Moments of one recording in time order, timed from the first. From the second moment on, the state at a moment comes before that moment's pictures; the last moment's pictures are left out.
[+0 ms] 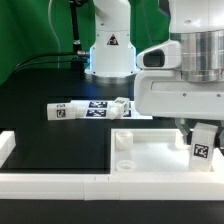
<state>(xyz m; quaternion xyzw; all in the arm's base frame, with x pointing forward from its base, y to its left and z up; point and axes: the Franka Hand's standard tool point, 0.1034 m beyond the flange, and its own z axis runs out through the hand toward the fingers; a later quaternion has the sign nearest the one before) 0.642 0.112 0.065 -0.96 0.28 -0.02 0.06</state>
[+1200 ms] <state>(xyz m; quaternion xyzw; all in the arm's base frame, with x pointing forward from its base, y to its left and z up) 0.644 0.113 0.065 -0.56 0.82 0.05 0.07</state>
